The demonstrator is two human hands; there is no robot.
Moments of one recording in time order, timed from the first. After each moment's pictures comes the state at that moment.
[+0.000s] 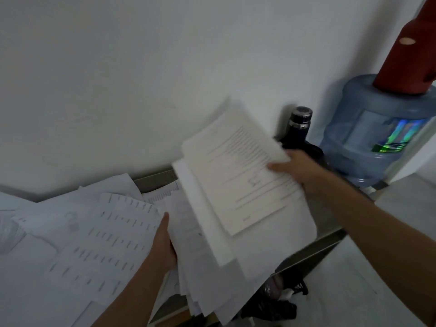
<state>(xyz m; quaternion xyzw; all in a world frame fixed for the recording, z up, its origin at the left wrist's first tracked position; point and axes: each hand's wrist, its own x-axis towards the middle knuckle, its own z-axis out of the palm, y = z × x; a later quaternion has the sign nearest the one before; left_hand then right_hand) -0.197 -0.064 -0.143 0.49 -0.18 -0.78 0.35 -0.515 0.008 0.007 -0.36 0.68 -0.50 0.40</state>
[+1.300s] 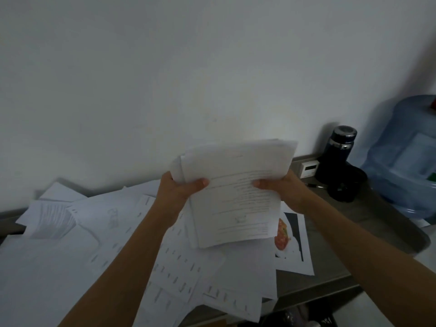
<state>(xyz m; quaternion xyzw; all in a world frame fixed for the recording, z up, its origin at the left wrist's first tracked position) -0.173 -0.097 0.021 0.34 -0.57 -0.57 0.49 -0.443 -0.047 -0.006 -0.52 0.49 -0.51 0.49</state>
